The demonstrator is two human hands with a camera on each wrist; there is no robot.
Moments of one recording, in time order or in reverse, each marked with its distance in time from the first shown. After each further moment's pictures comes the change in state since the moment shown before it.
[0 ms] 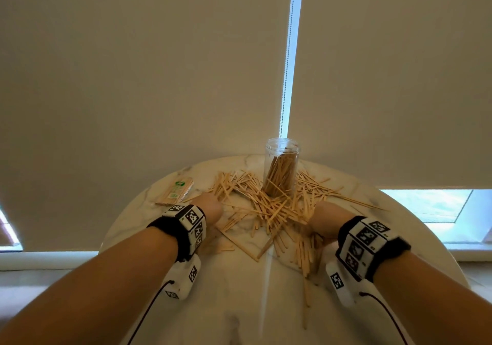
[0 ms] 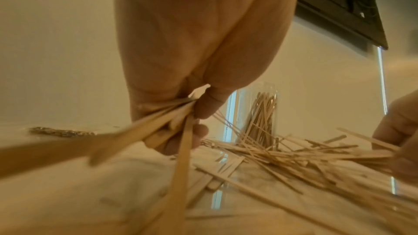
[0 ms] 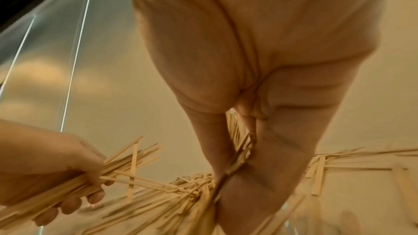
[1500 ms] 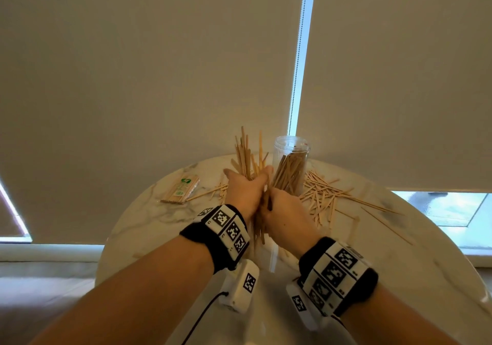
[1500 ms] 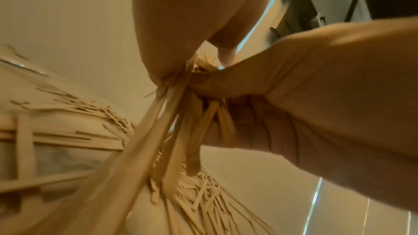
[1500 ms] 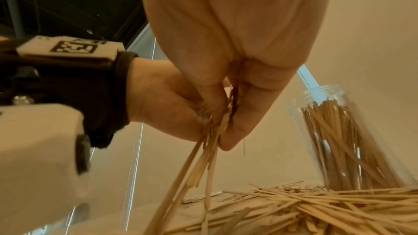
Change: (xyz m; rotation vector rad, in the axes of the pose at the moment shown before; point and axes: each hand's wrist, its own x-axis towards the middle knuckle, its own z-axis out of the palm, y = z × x) left_hand -0.016 0.061 0.010 -1.217 0.215 0.007; right_hand -0.028 -0.081 0.037 0.372 0.379 -0.515
